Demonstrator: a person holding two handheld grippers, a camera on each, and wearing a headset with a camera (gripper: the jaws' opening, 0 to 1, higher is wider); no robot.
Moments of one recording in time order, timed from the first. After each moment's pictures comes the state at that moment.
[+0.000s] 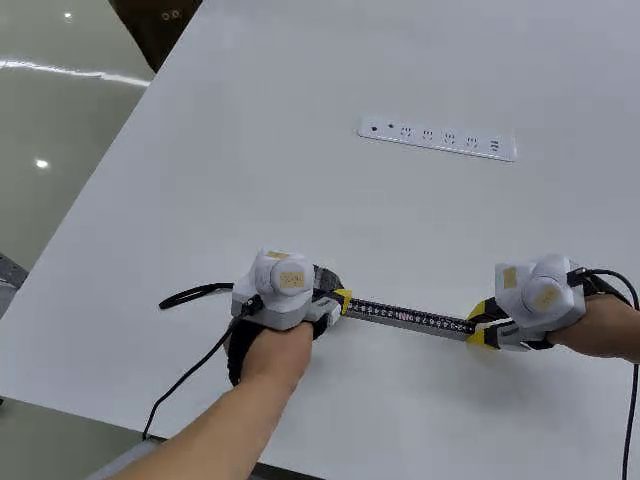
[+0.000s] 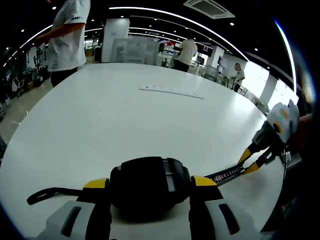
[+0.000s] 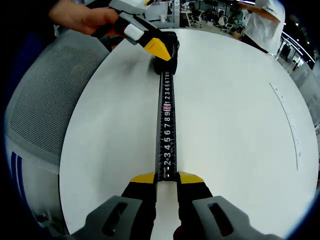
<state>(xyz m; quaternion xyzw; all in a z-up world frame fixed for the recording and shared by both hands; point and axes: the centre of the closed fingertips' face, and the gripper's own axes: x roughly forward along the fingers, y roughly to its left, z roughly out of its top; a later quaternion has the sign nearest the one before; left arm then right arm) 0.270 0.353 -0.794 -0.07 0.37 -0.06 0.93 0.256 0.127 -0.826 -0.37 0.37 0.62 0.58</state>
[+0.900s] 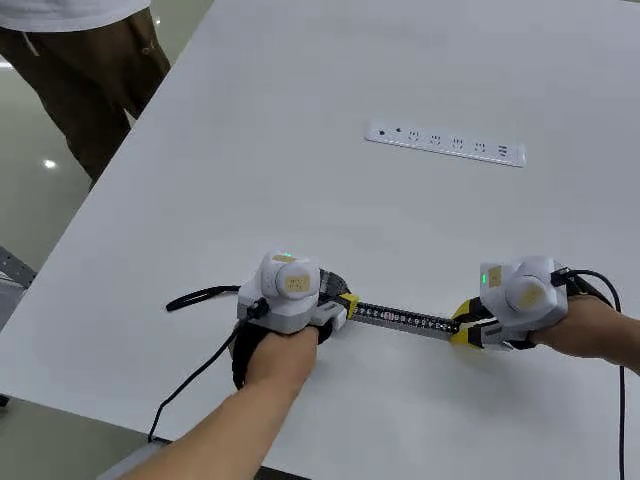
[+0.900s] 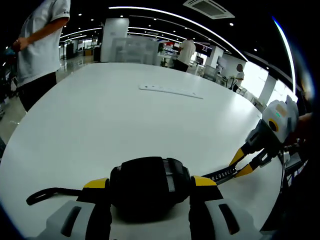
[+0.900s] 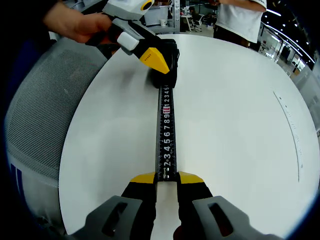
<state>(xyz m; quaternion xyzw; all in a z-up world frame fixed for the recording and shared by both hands) 0.268 0.352 -0.794 -0.07 0.37 -0.07 0.92 0.258 0.164 -0.824 -0.36 0.36 0.63 0.59</state>
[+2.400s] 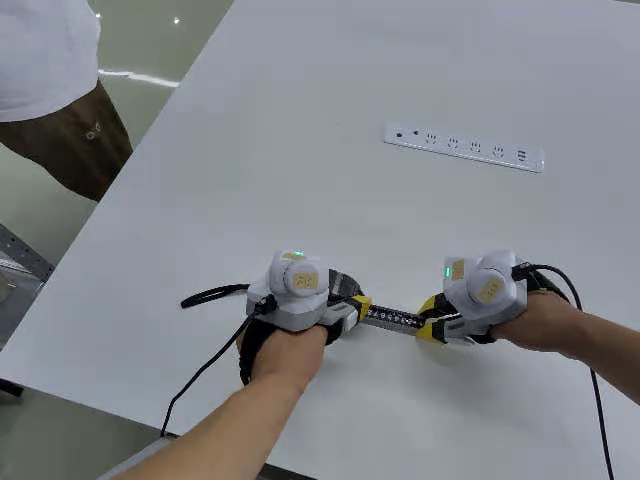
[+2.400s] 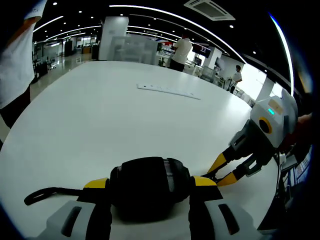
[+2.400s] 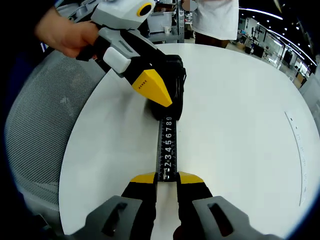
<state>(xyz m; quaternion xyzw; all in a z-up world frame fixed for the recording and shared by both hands) 0.268 0.353 -0.794 -0.08 0.37 -0.08 0.92 0.251 0.231 -0.824 -0.33 0.34 0.65 0.59</state>
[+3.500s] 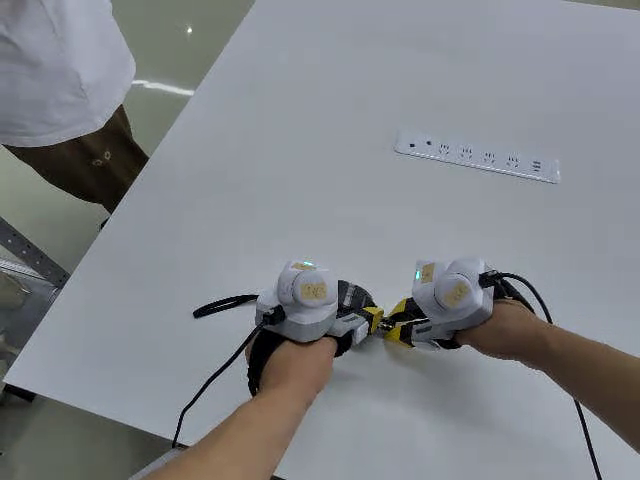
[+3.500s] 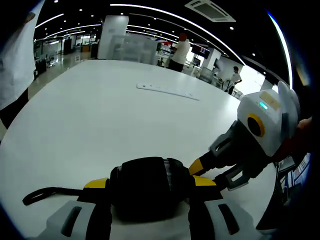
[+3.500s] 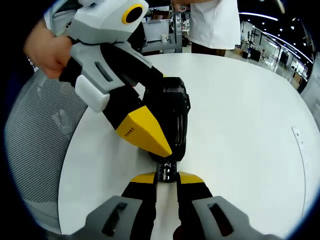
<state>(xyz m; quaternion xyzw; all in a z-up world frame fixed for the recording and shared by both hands) 0.268 0.353 -0.792 -0.10 0.37 -0.09 0.92 0.246 0.294 -0.823 -0.30 0.32 0.66 0.61</state>
